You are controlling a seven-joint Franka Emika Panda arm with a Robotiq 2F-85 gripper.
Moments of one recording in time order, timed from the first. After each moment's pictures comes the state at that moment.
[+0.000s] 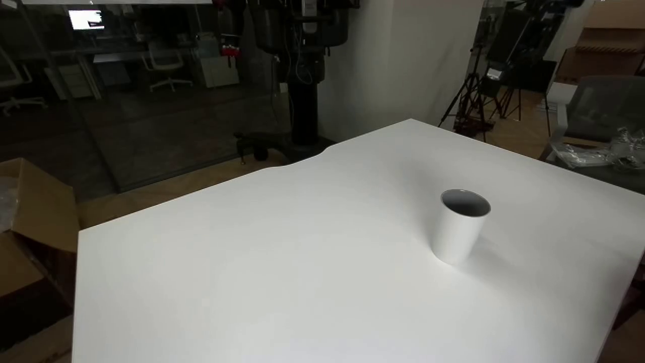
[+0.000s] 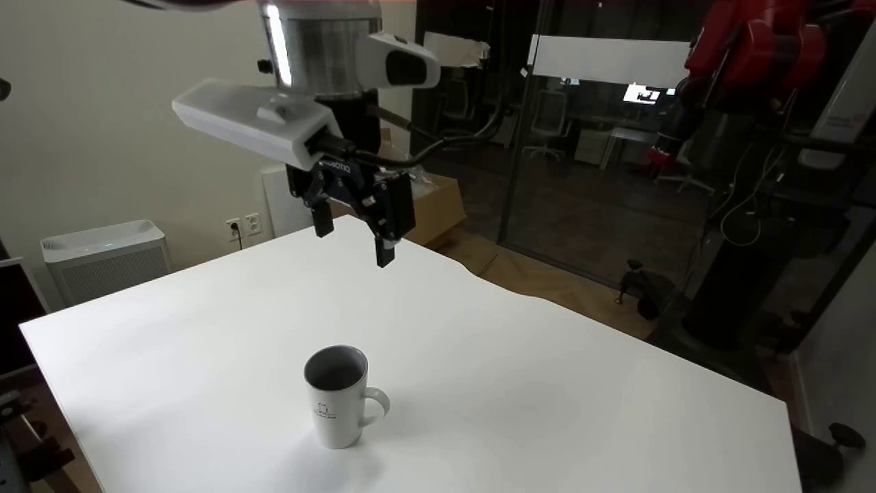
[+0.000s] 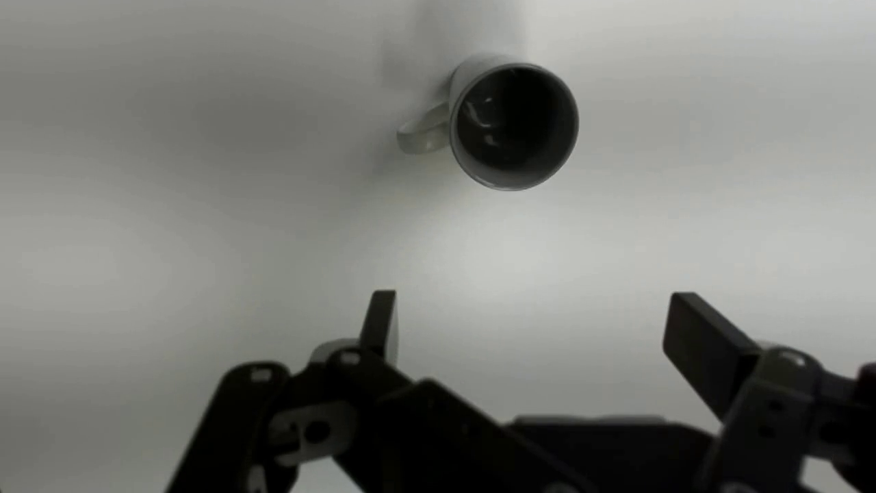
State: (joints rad) arm -0.03 -0.26 -0.14 -2.55 0.05 2.46 -0.24
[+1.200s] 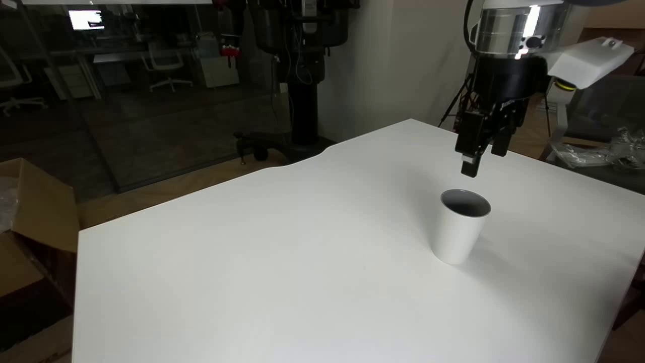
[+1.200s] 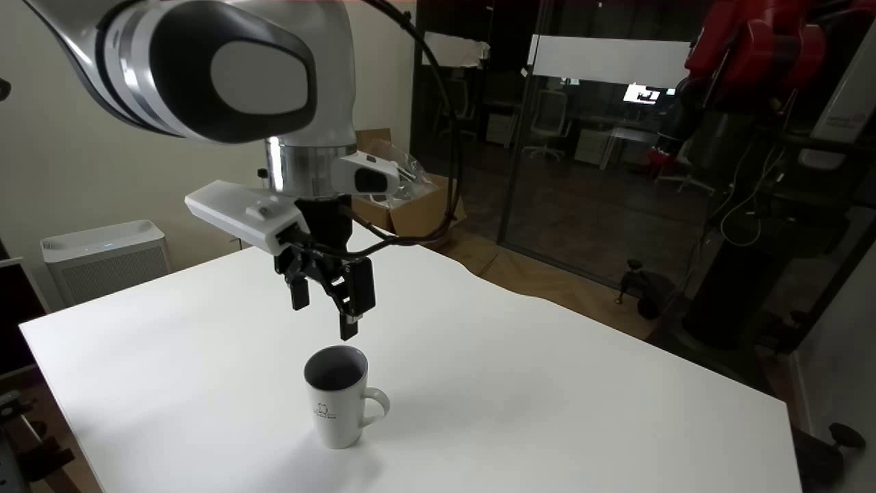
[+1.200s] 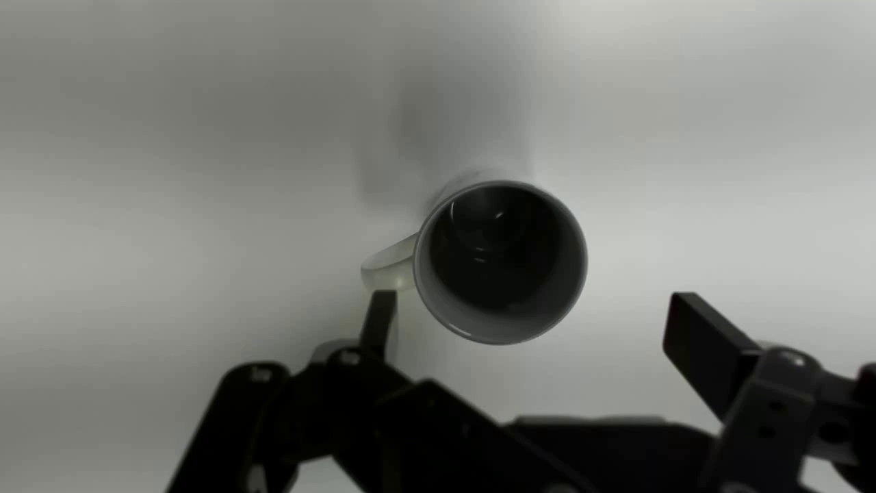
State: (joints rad) arm -0.04 -0.01 -0.03 -2.55 -0.09 2.52 0.02
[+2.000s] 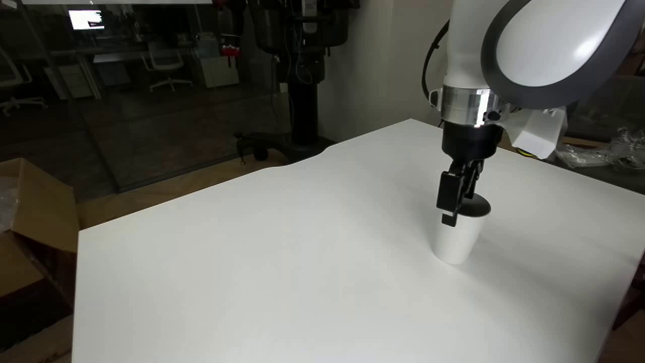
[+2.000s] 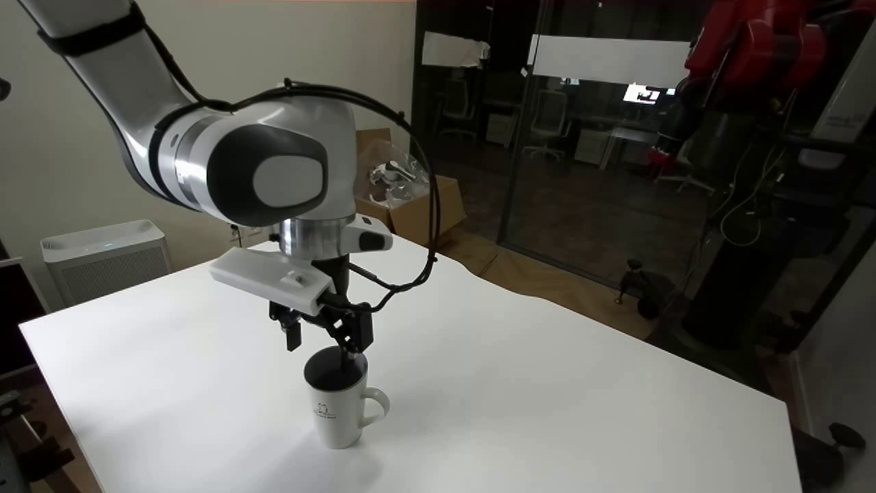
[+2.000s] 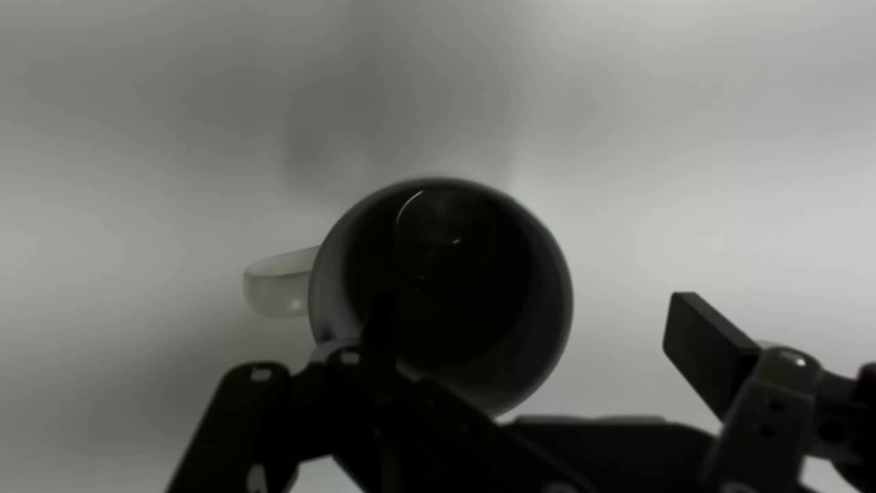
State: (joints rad) arm -0.02 0.25 0.00 -2.48 -0.10 2.65 -0.14
